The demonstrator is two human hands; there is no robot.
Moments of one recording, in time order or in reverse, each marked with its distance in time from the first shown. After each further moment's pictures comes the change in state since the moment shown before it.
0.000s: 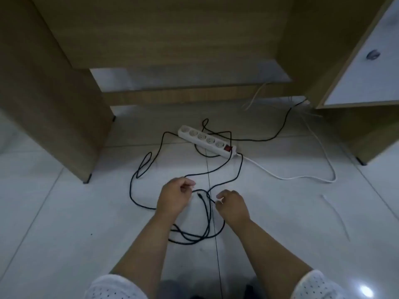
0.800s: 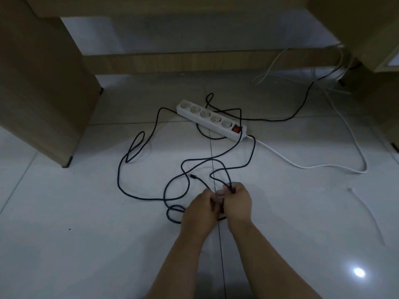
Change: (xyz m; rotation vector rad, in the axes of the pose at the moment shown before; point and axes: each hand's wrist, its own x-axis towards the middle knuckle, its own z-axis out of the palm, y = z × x) left_hand -0.010 -0.033 0.096 0.190 -0.194 -0.122; right_hand 0.030 0.014 0.045 0.607 0.179 0.362
